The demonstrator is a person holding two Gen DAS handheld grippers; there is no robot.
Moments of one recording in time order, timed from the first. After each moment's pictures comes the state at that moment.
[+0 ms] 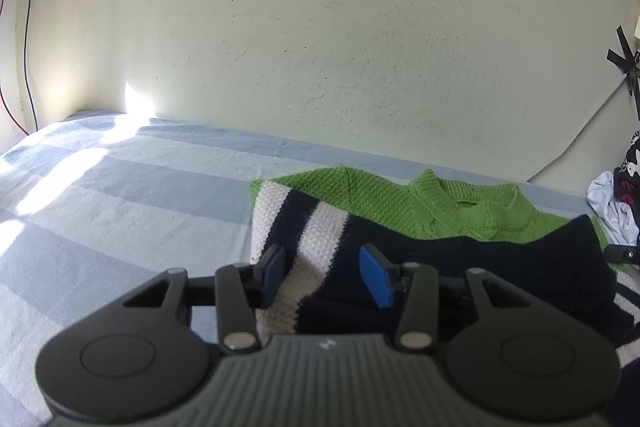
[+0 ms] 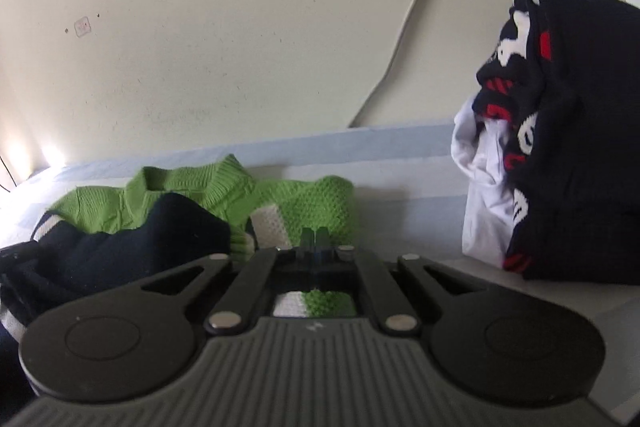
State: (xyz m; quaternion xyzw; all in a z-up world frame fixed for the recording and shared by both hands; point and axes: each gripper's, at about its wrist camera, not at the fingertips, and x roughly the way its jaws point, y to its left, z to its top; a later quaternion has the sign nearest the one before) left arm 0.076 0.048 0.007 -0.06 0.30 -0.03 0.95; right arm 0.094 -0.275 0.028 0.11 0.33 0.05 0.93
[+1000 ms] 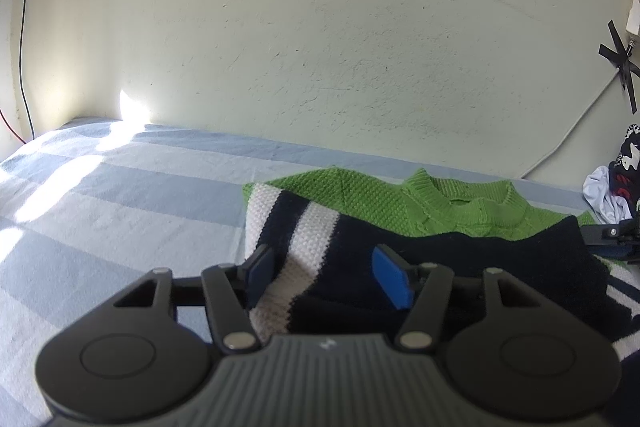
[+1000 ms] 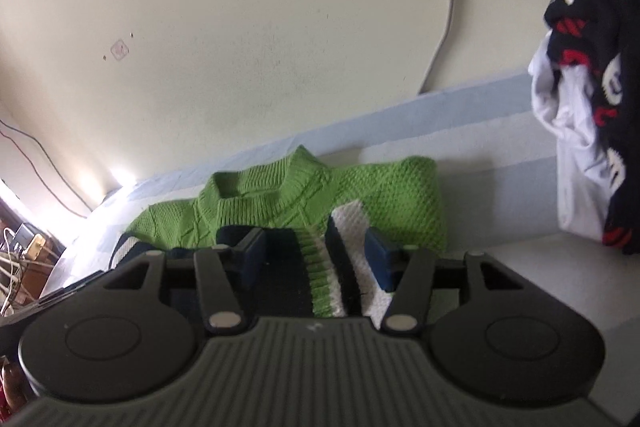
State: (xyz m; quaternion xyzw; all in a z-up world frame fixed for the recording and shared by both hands) left arm 0.073 0.046 0.007 -0.06 0.29 -0.04 0.95; right arm 0.112 -0.274 0.028 0.22 0.37 0.15 0.89
